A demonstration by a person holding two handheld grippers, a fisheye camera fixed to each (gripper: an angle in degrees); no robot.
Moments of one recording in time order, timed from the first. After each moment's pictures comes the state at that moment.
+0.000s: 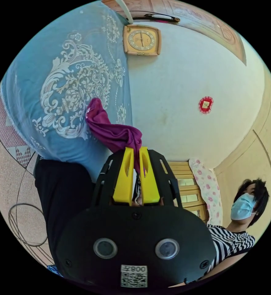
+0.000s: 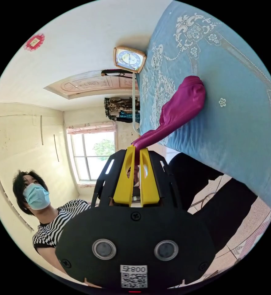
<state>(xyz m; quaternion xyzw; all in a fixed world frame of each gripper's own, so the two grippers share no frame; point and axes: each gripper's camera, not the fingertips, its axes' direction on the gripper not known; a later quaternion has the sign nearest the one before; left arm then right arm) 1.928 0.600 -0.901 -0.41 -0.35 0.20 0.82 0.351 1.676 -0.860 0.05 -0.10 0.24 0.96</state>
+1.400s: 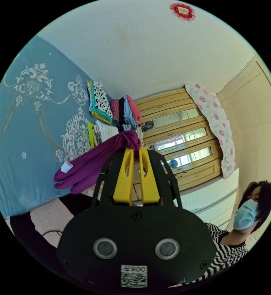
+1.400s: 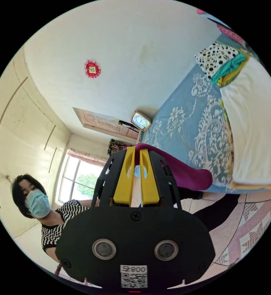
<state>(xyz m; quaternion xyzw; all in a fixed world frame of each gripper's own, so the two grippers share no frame) 1.485 1.113 -0.815 -0.70 -0.30 0.24 0.61 -0.035 1.784 -1.438 0.29 0.02 0.15 0.95</state>
